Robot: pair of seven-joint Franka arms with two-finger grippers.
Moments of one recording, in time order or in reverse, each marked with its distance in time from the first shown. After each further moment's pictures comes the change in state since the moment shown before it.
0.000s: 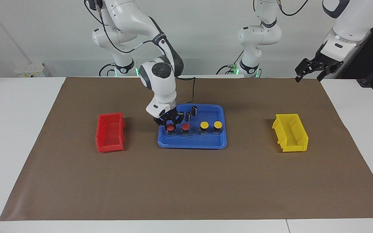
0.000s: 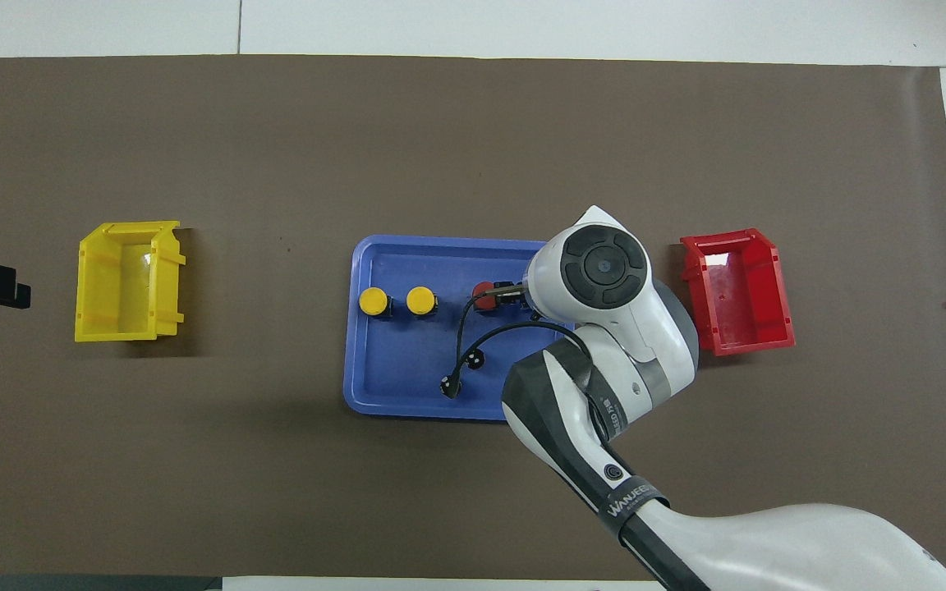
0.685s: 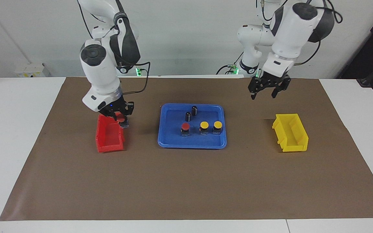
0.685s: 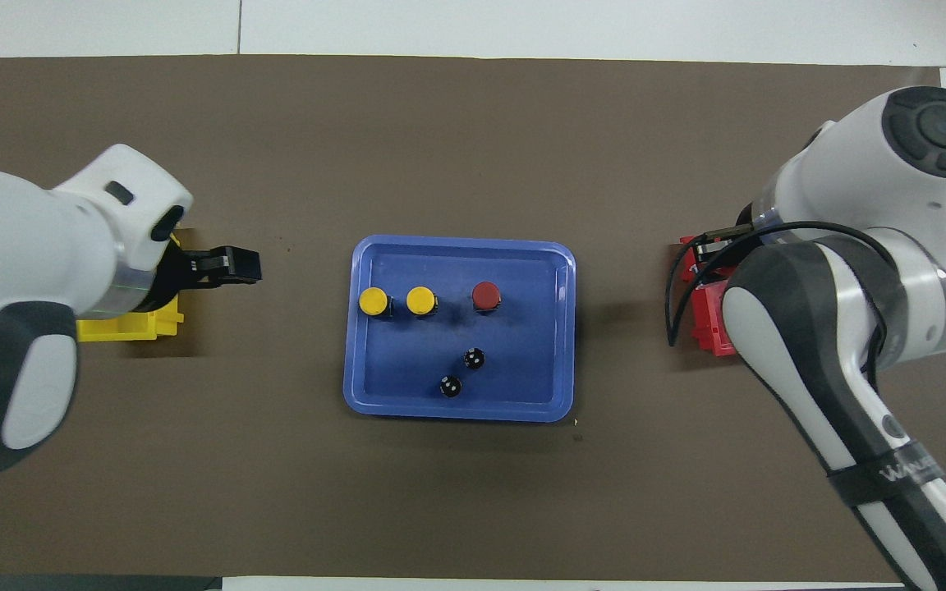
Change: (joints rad) left arm -0.306 0.052 -0.092 -0.235 -0.003 0.432 -0.439; right arm -0.363 -0.168 -0.014 0.072 -0.008 -0.364 -0.446
